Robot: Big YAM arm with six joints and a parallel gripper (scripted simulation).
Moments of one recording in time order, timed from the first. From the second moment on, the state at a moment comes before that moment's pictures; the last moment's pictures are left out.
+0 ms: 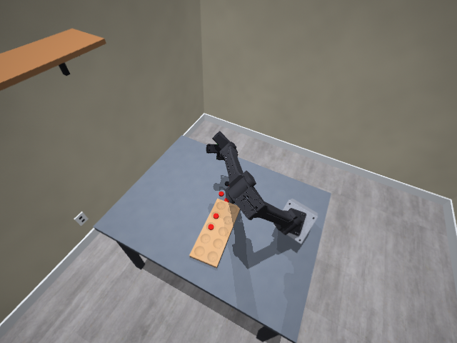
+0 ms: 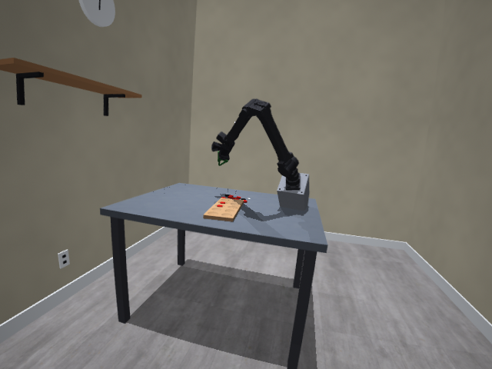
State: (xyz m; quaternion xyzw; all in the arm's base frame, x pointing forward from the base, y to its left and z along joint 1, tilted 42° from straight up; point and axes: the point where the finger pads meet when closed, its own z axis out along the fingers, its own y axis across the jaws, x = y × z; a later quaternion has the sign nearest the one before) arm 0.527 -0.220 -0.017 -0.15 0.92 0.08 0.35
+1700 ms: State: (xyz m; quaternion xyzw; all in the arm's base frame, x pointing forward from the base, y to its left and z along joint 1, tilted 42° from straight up) arm 0.465 -0.052 -0.048 -0.10 0.93 0.34 0.12
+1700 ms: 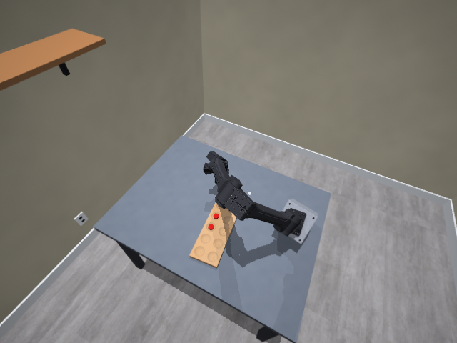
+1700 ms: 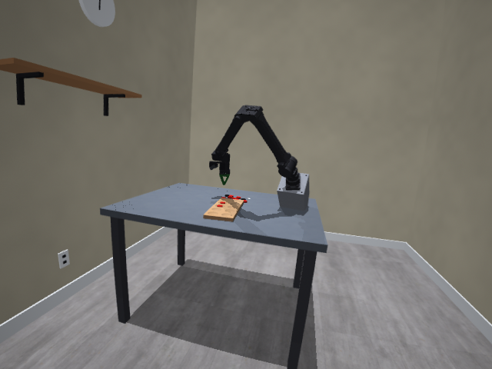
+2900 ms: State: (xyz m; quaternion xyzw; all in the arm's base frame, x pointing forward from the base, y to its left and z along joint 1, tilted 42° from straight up) arm 0.471 -0.026 -0.078 -0.11 0.93 0.34 0.12
